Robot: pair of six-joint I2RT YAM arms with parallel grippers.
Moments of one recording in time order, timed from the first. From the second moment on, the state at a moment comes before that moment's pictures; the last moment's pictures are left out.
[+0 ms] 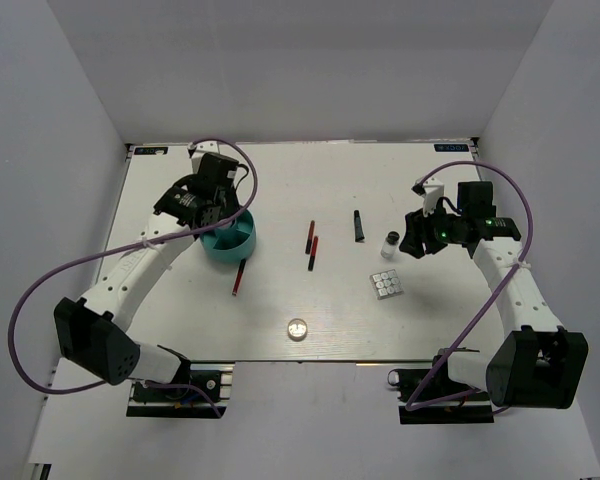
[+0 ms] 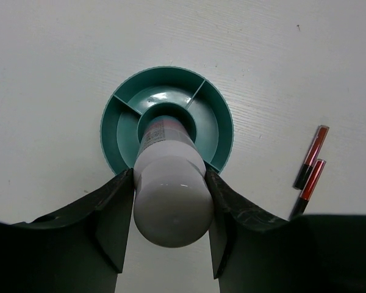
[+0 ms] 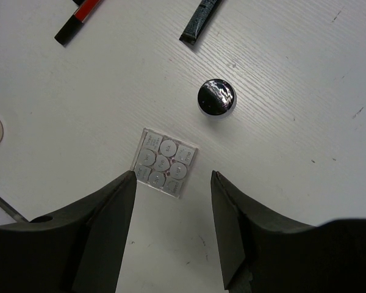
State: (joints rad) left arm -0.47 1.39 1.37 -0.77 -0.50 -0.51; right arm 0.02 1.21 1.00 -0.71 -0.56 -0.40
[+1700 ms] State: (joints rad) left arm -0.71 1.40 1.10 -0.83 -0.04 -0.39; right arm 0.02 1.21 0.93 -0.69 -0.75 -0.48
